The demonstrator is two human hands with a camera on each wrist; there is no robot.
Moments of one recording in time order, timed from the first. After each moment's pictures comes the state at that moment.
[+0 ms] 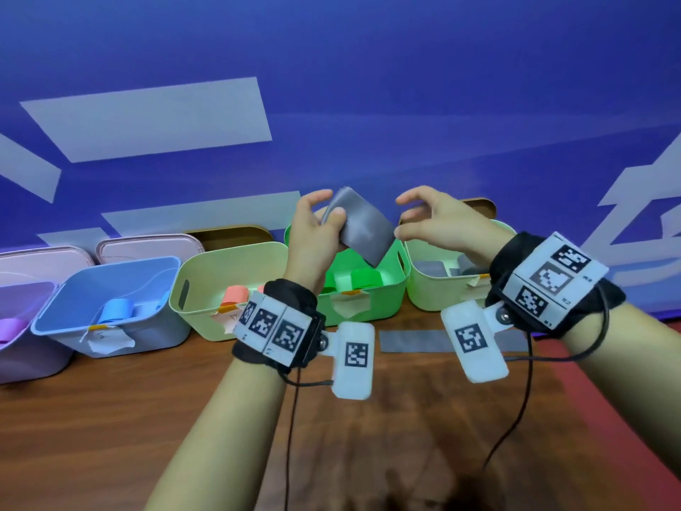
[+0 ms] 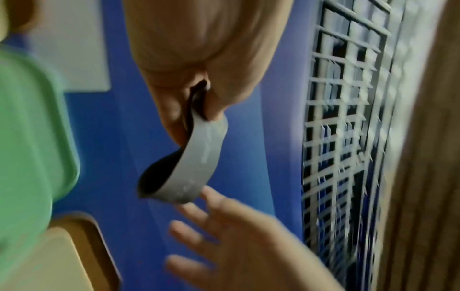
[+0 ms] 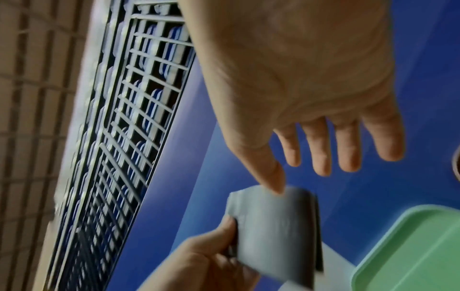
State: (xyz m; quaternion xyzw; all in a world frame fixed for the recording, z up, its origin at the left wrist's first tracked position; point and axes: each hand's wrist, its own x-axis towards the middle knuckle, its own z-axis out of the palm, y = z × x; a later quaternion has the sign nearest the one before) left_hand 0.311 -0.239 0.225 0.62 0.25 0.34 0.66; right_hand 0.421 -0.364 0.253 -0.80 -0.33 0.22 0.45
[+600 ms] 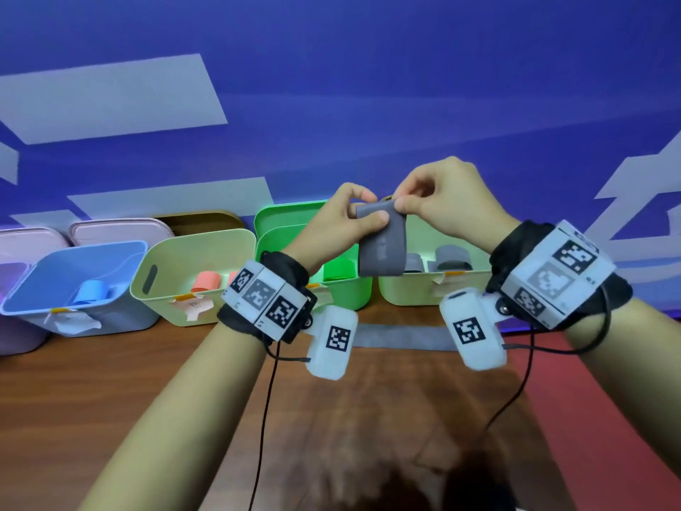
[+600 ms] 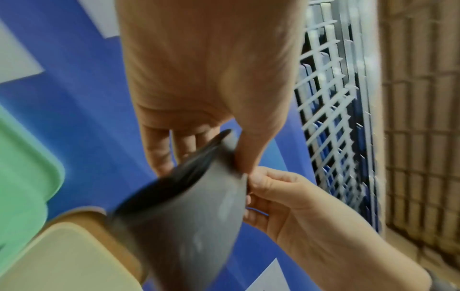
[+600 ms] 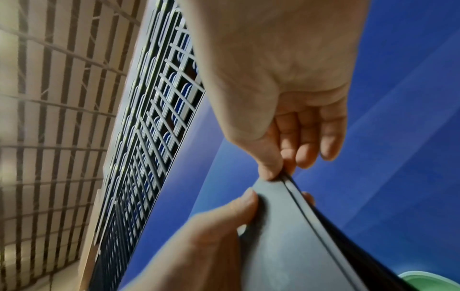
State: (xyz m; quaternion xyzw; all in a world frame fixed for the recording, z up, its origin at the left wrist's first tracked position) left_hand 0.381 -0.292 0.227 0.78 0.18 0.16 0.58; right_hand 0.490 -0.411 0.259 -0.82 -0.44 0.05 0.37
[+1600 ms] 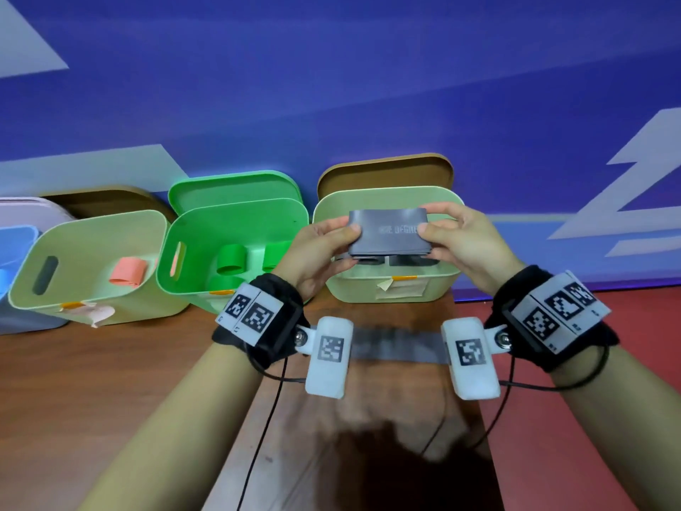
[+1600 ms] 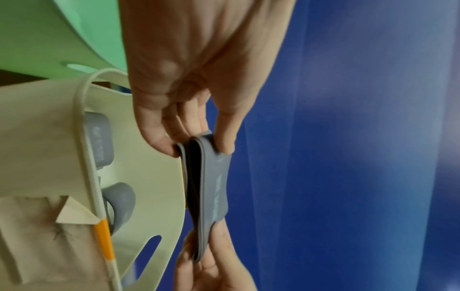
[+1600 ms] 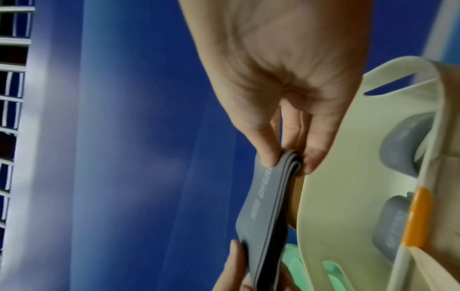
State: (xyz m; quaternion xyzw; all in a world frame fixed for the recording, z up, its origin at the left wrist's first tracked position) left_hand 0.507 -0.308 0.119 0.55 0.37 0.10 0.74; right_hand 0.635 -0.449 0.122 -0.68 -0.14 0.37 0.62
